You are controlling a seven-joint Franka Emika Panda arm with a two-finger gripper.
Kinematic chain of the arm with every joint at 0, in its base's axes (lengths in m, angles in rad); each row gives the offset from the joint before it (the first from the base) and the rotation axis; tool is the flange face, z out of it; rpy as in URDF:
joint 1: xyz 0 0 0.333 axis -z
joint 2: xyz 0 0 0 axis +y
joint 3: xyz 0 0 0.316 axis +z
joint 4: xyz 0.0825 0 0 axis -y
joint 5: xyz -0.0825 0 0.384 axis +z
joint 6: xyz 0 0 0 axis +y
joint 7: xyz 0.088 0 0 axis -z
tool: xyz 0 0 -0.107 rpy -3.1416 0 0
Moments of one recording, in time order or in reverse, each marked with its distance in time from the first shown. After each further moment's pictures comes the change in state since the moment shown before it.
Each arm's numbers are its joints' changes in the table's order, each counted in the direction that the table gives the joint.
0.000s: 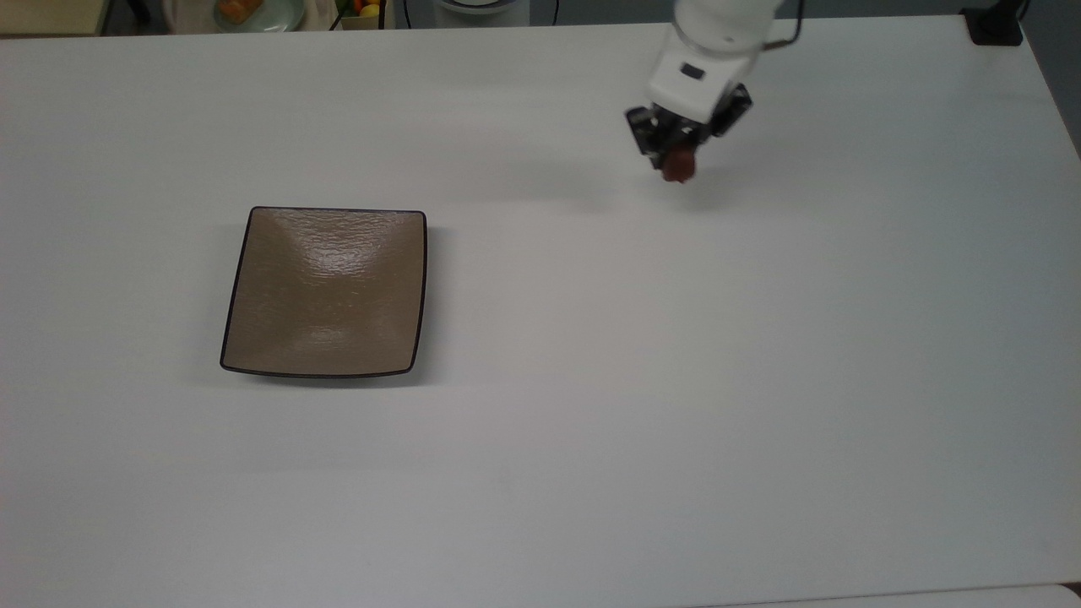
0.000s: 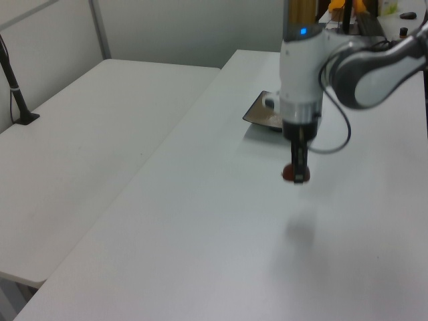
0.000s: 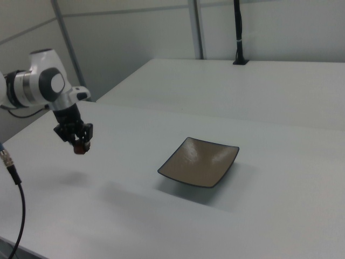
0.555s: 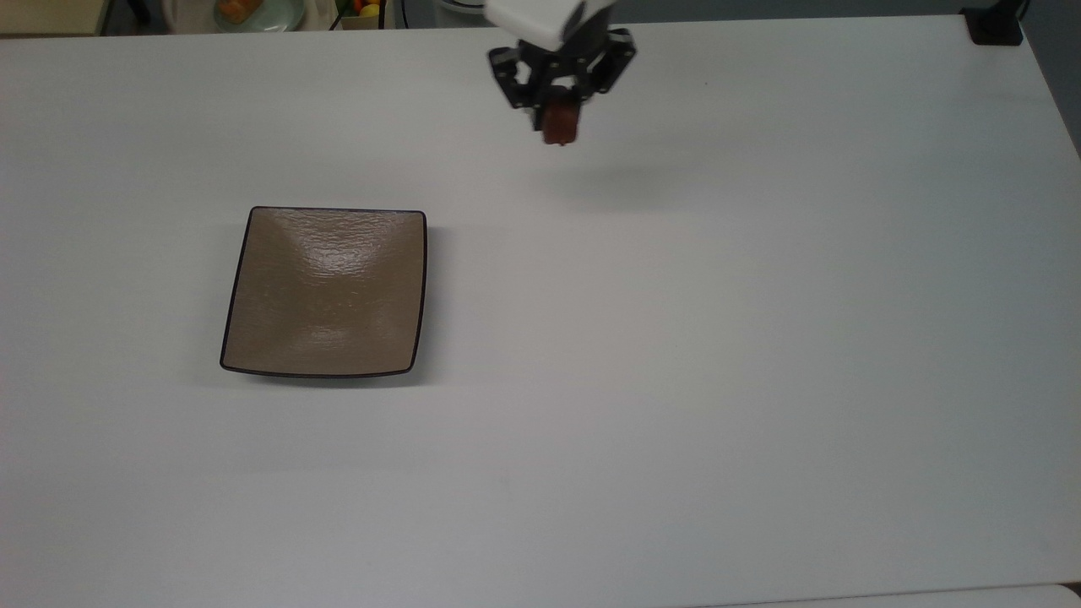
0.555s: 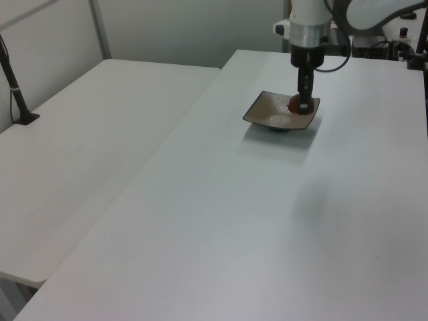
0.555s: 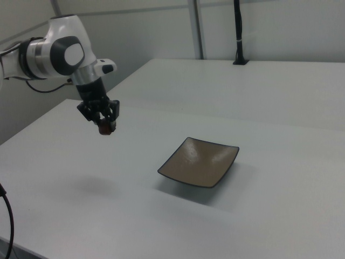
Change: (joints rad) arm 0.012 -0.133 -0.226 0.074 0.044 0.152 -0.222
